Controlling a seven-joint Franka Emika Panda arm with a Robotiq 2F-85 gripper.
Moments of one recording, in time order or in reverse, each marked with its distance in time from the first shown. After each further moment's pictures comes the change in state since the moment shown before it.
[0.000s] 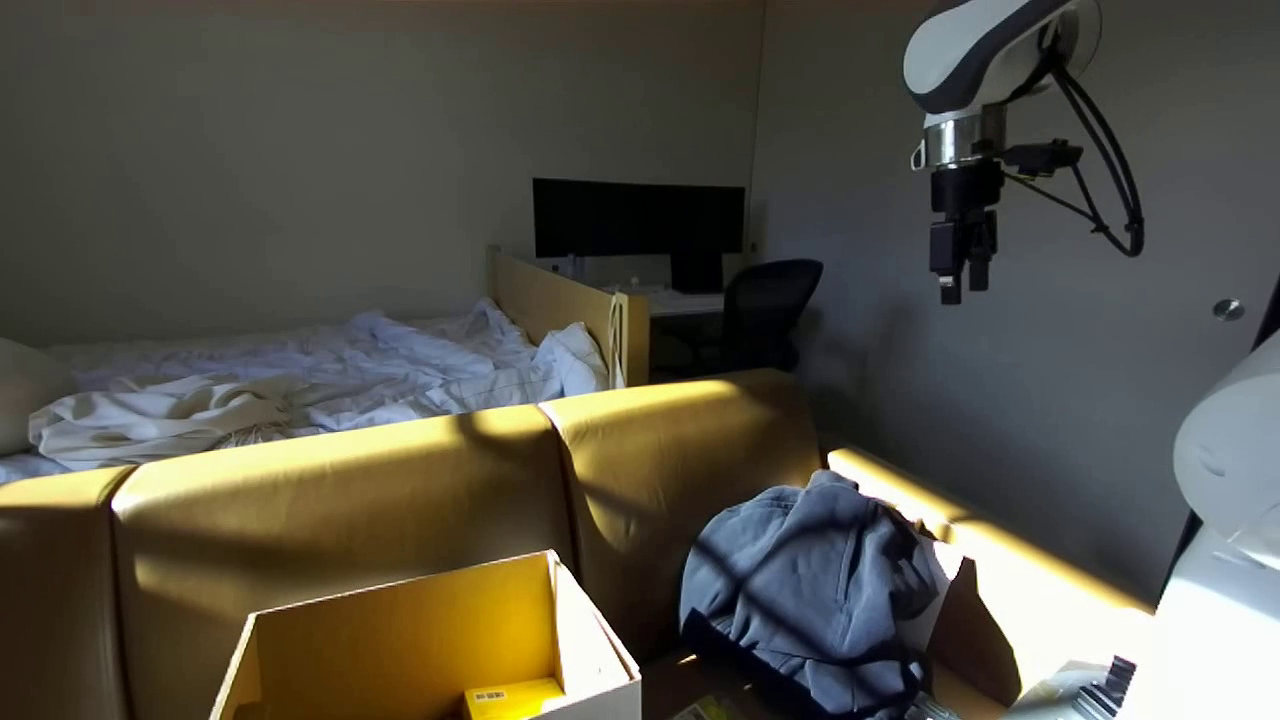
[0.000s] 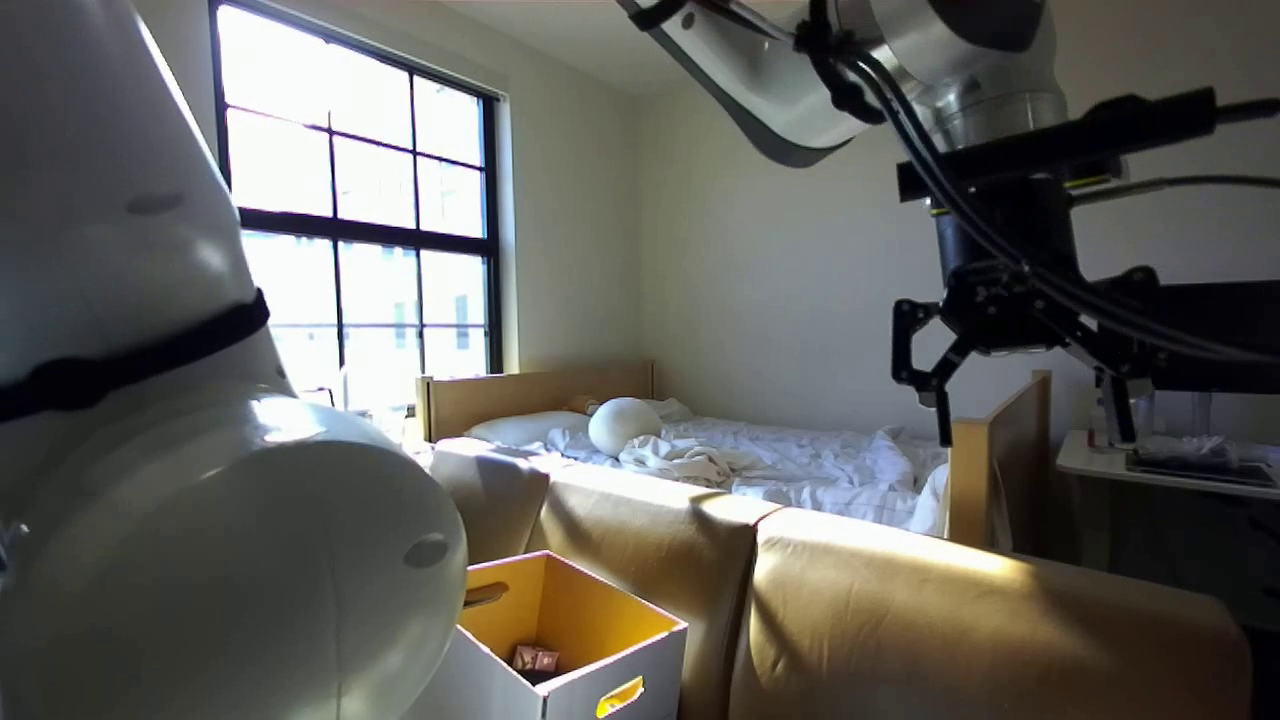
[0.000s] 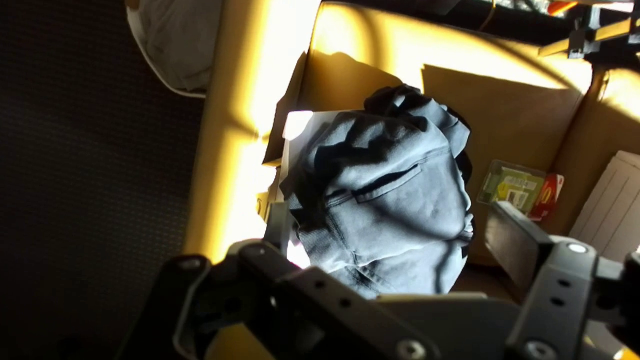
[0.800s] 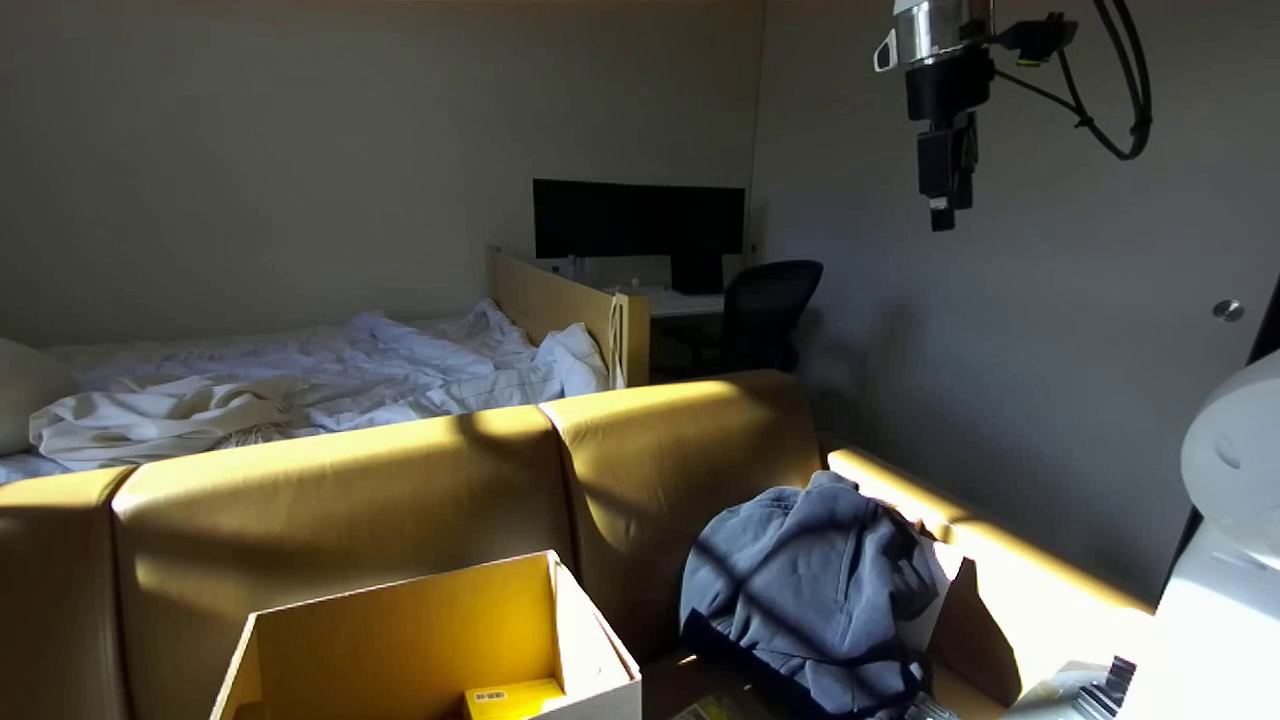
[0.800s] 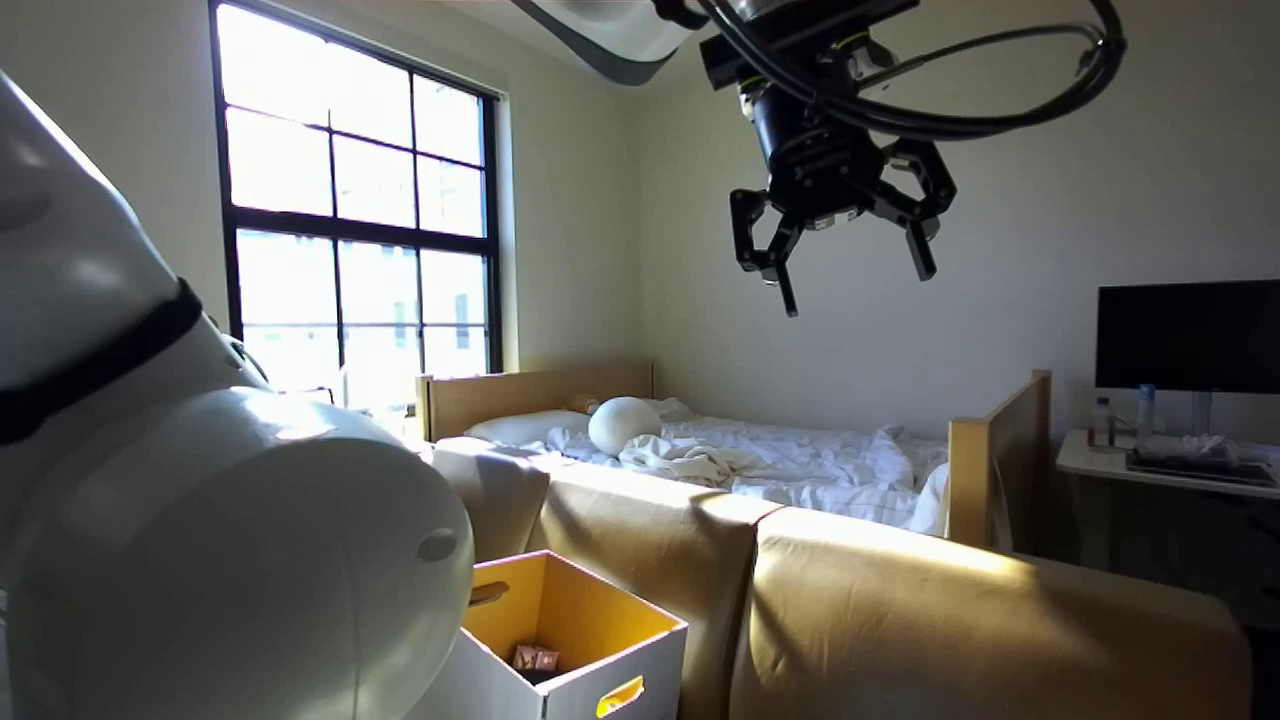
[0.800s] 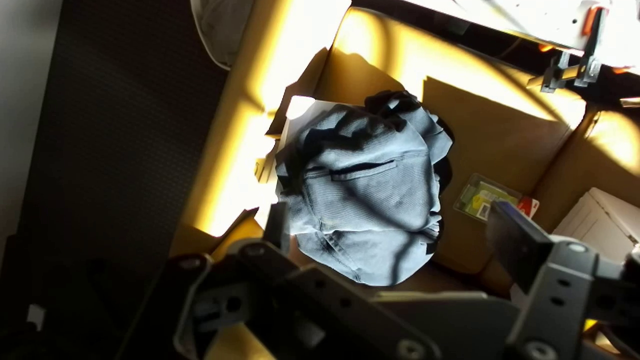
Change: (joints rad) arm 0.034 -0.259 0.269 -0.002 -0.054 -0.233 0.056
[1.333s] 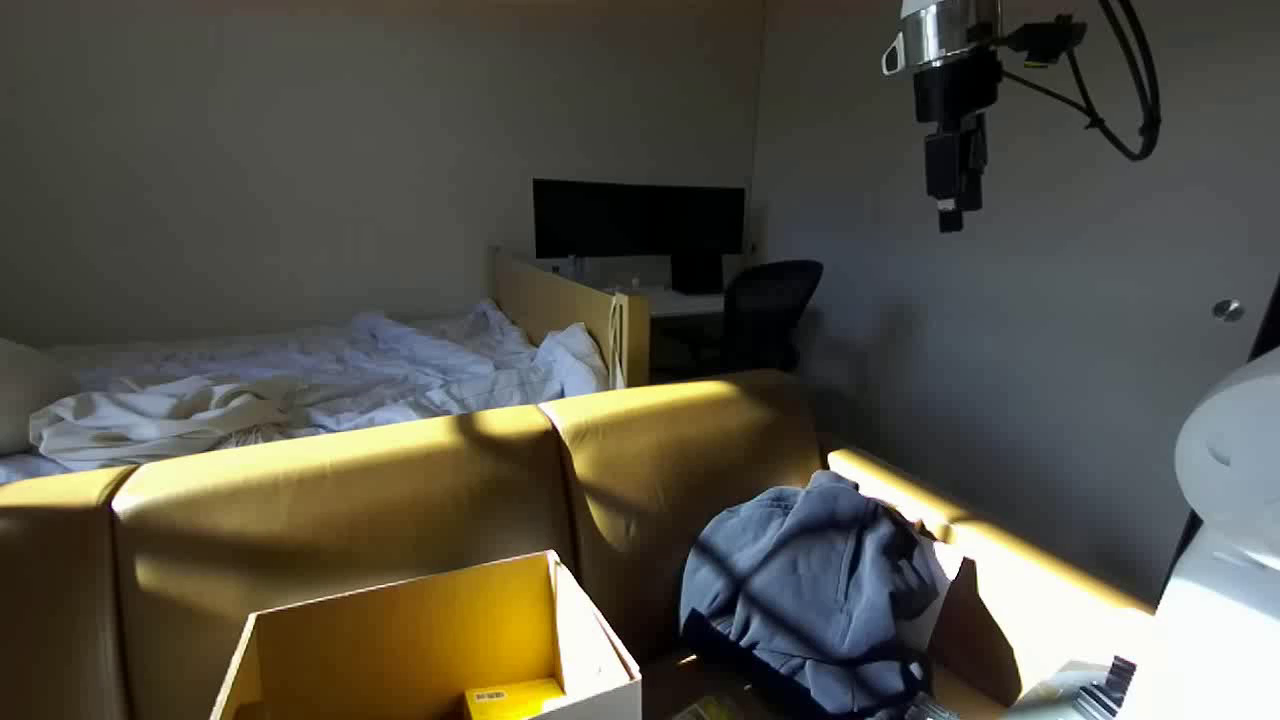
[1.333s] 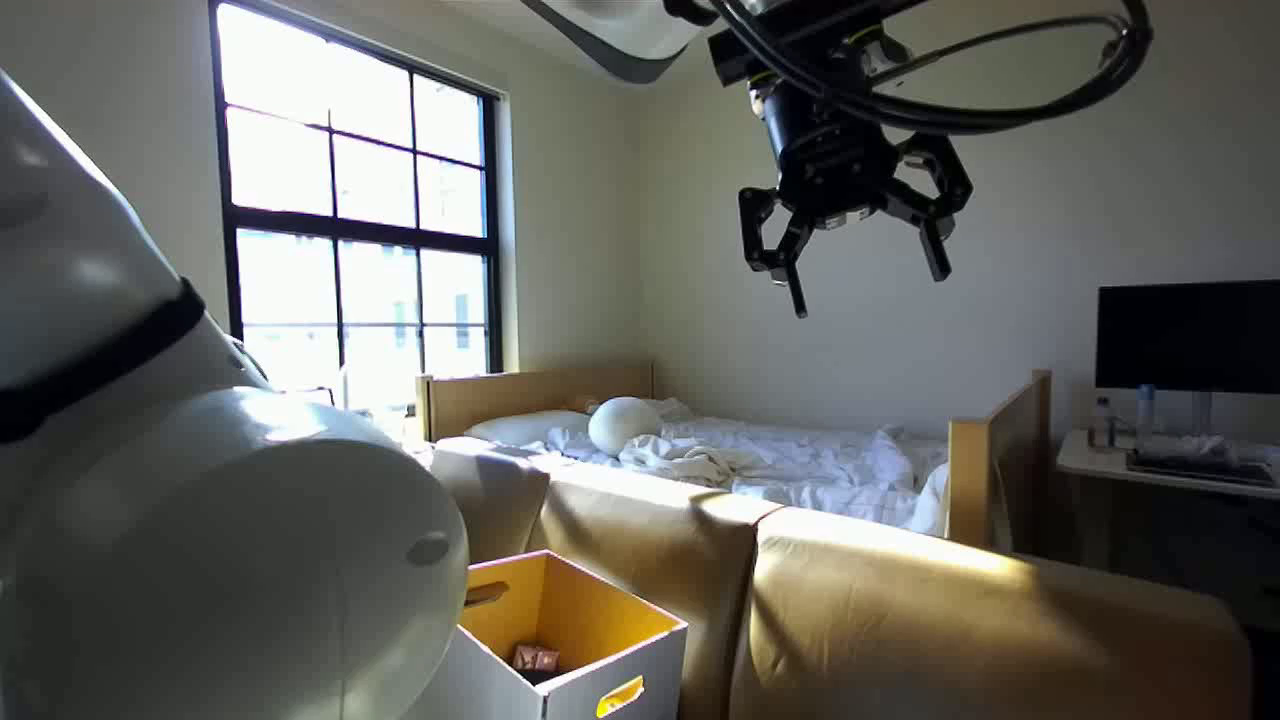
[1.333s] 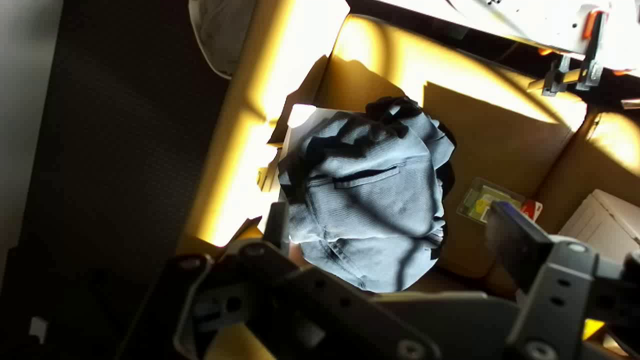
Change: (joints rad) arm -0.026 0.003 -0.002 0.000 0.000 -0.003 -0.006
